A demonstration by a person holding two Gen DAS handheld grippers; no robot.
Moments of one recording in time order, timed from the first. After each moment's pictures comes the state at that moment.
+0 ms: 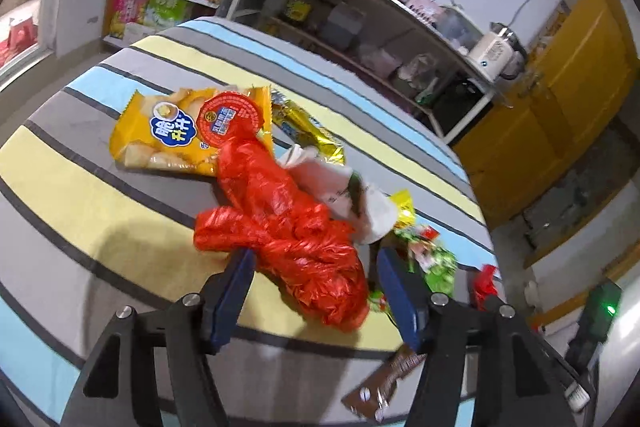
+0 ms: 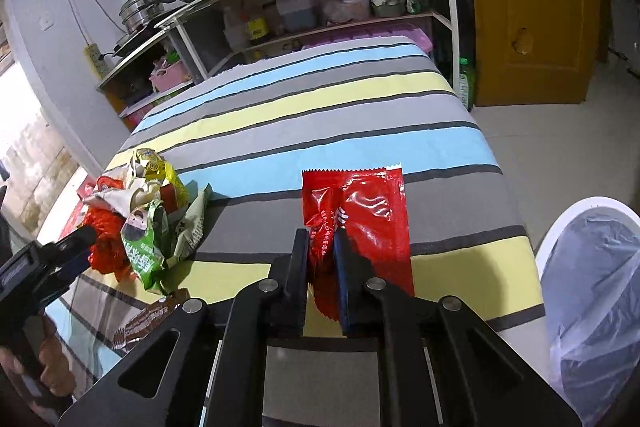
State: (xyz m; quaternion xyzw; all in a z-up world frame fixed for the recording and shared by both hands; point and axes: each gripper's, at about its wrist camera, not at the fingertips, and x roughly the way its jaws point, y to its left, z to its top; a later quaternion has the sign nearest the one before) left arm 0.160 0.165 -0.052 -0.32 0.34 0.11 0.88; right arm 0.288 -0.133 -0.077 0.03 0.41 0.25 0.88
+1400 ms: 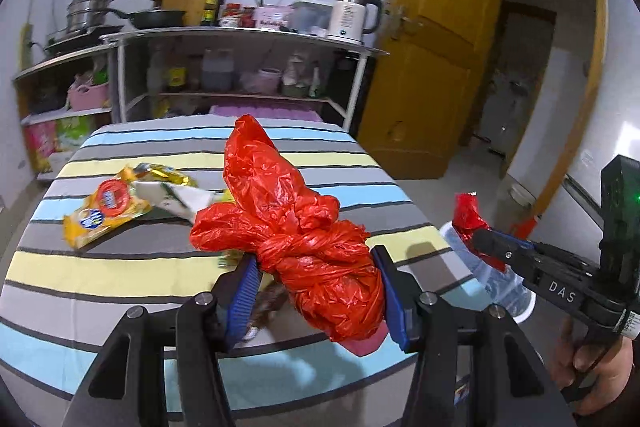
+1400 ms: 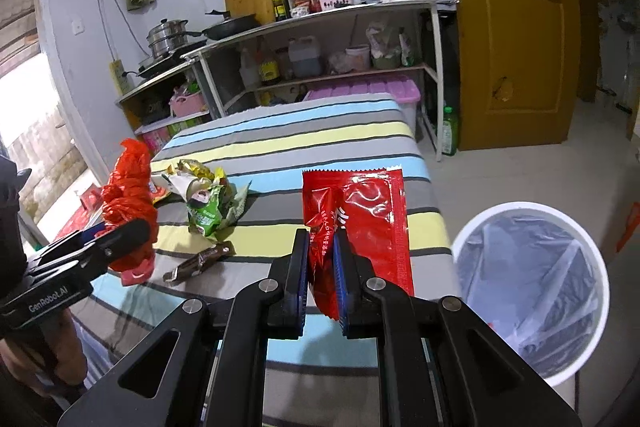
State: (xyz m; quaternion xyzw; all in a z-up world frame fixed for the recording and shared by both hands) left arm 0.101 0.022 0.016 -0.10 0.30 -0.03 0.95; right arm 0.180 -0.200 -0.017 0.02 0.33 0.24 0.91
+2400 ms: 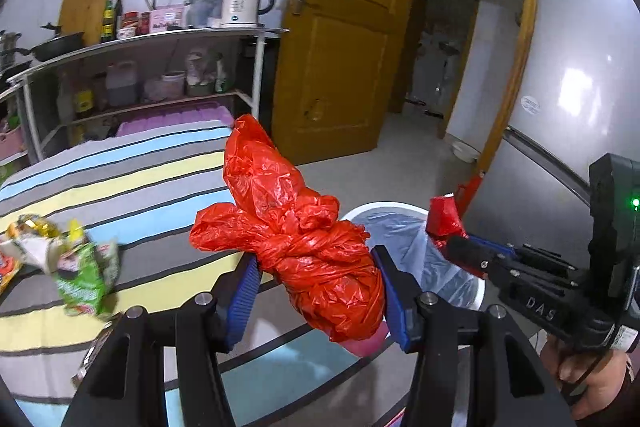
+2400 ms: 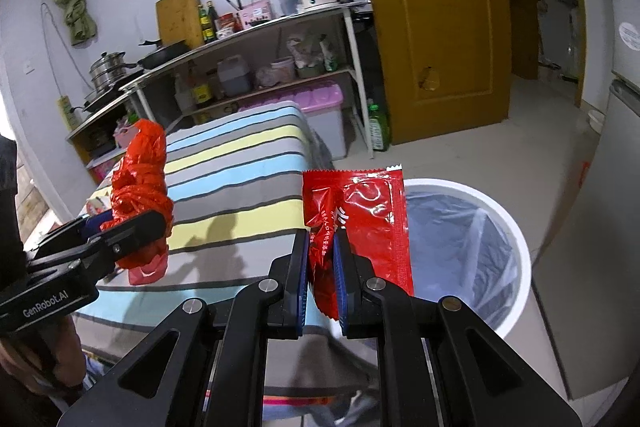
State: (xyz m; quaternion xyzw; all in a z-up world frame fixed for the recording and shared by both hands) left arm 0.163 -0.109 0.011 -0.03 0.31 -0.16 0.94; right arm 0.177 -0.313 -0.031 0.06 0.32 0.14 0.93
